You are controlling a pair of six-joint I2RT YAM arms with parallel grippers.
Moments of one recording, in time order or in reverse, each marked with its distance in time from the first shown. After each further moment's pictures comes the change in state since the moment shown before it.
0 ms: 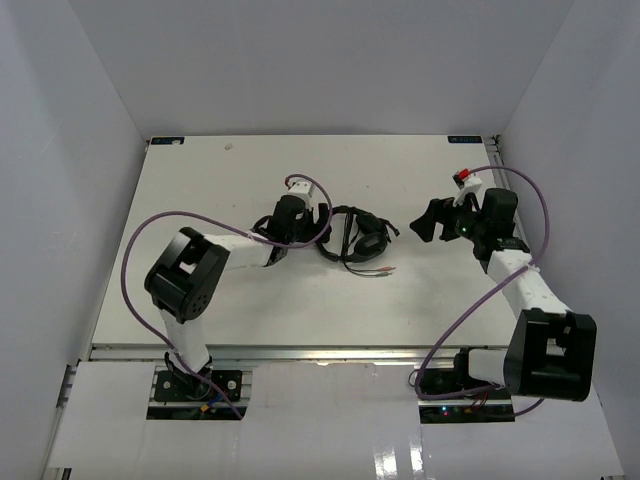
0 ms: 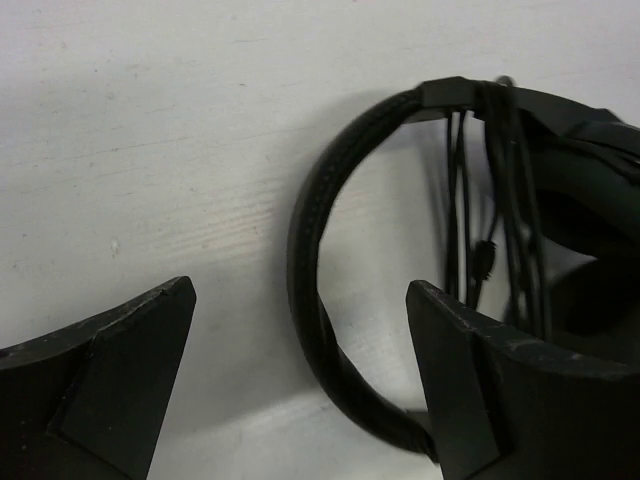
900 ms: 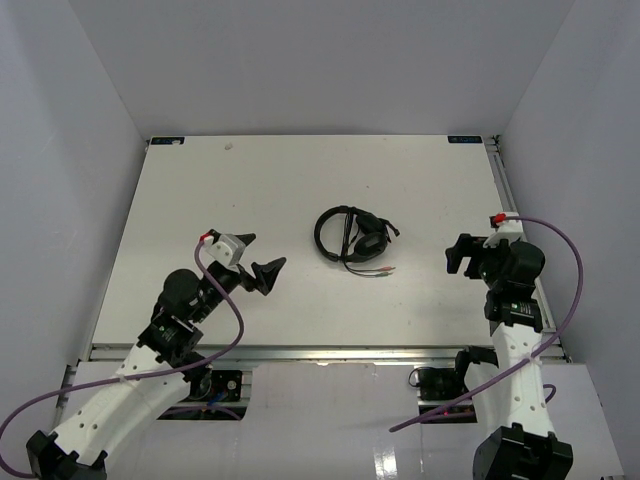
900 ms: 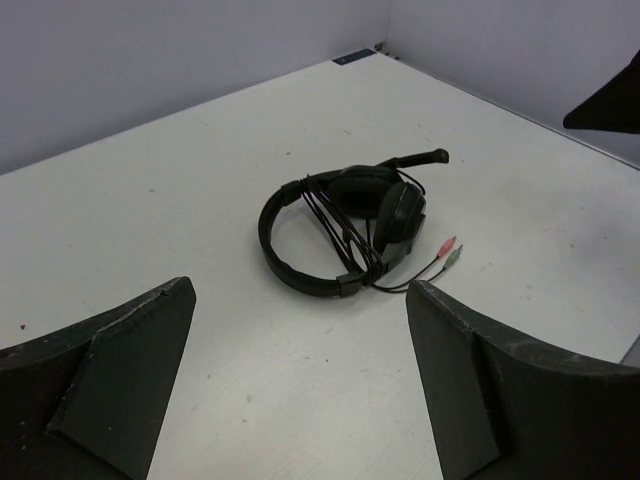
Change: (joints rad) left arm 0.004 -1.358 -0.569 -0.194 0.207 0.356; right arm -0.156 -0.607 -0.288 -0.201 0.306 -0.004
